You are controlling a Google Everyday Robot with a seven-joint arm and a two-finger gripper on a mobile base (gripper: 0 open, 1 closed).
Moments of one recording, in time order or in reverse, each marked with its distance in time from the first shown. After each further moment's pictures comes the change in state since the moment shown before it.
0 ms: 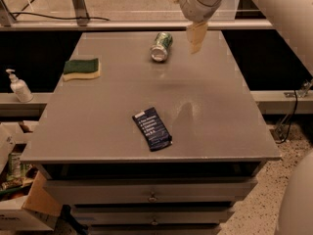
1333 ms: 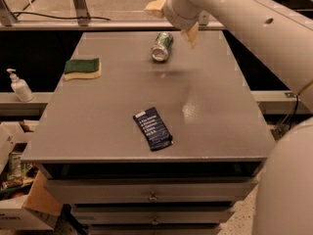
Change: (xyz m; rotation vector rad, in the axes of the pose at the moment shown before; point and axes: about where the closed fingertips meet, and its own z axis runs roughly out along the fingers) arm 0.011 -0.018 0.058 0.005 0.158 -0.501
